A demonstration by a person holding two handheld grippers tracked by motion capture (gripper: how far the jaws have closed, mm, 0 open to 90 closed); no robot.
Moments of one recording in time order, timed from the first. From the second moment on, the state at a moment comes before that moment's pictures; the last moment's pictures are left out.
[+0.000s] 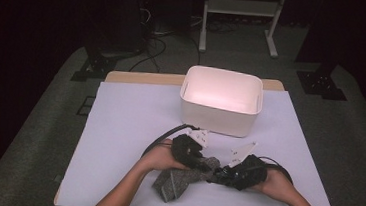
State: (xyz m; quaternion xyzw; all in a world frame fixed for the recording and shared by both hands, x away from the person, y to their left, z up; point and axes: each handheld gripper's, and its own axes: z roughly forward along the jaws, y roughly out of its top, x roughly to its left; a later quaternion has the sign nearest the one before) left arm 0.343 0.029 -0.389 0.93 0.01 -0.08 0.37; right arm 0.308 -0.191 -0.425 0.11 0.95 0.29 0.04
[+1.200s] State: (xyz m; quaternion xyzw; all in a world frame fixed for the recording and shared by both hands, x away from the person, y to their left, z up) left arm 0.340 0.079 -0.405 0.92 0.06 -0.07 0.38; right arm 0.317 -0.157 -0.425 0.09 0.95 0.29 0.03
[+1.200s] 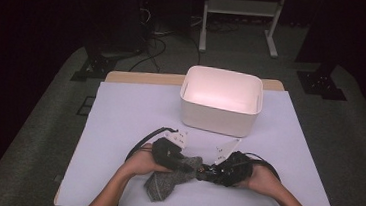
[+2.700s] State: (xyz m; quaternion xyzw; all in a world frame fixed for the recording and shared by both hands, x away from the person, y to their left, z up) left arm 0.336 0.108 -0.357 0.91 0.06 -0.04 0.40; right arm 0.321 -0.128 -0.403 0.05 0.92 0.39 0.03
